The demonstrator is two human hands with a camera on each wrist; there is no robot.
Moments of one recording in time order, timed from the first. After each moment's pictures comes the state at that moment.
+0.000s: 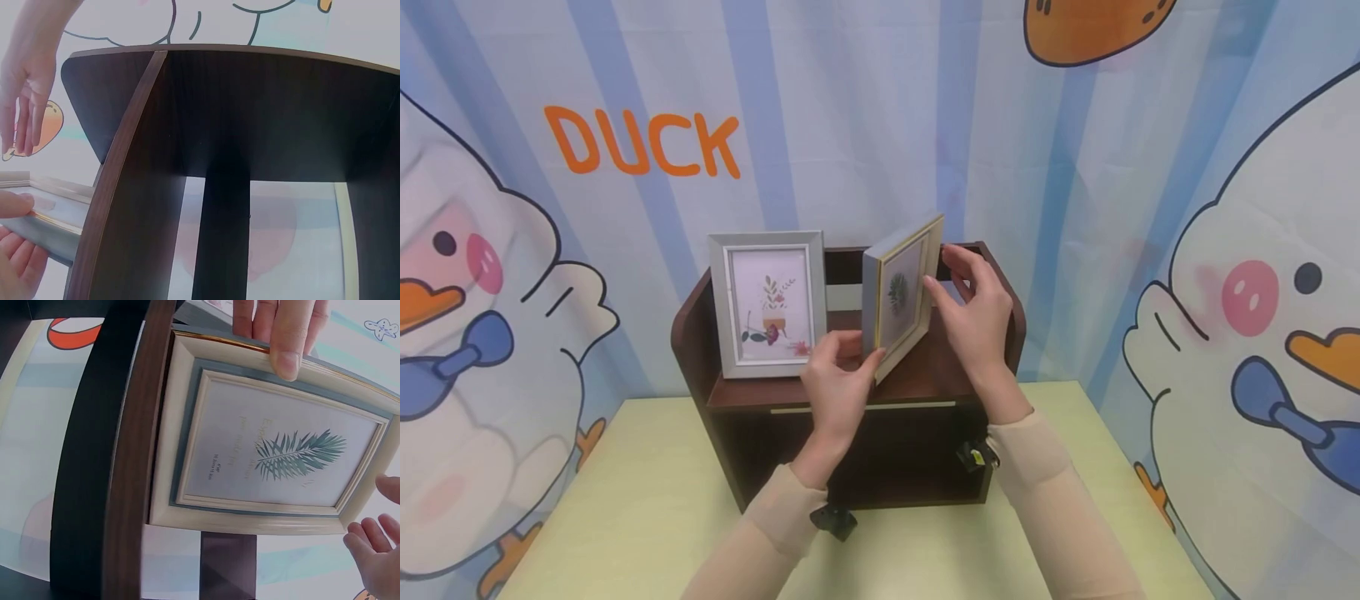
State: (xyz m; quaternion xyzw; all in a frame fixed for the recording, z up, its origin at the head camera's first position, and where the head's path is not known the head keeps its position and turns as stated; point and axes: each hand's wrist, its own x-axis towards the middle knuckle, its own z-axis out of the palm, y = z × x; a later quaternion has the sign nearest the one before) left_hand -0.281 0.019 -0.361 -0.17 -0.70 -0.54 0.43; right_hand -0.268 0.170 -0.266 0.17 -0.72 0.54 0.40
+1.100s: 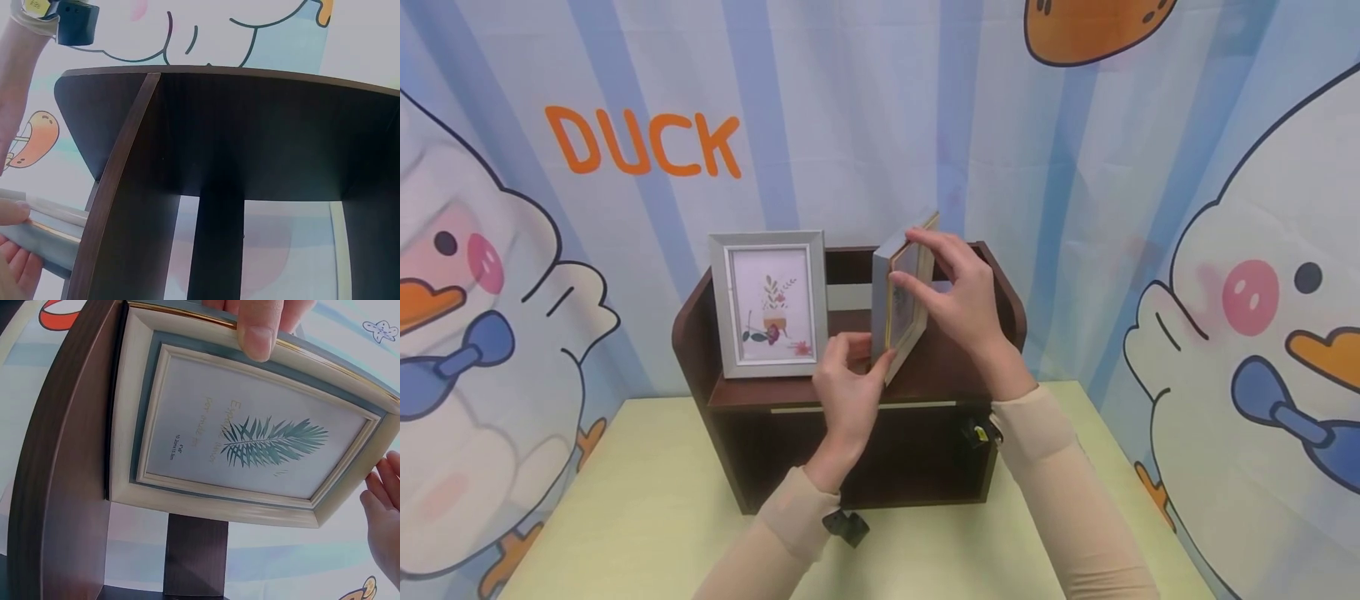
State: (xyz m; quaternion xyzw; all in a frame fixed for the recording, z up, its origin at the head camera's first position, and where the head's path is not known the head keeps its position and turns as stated) left_hand -0.277 0.033 -0.362 -0.15 -0.70 -0.54 0.45; right_hand -0.275 0.168 -0.243 0.34 -0.72 0.48 0.36
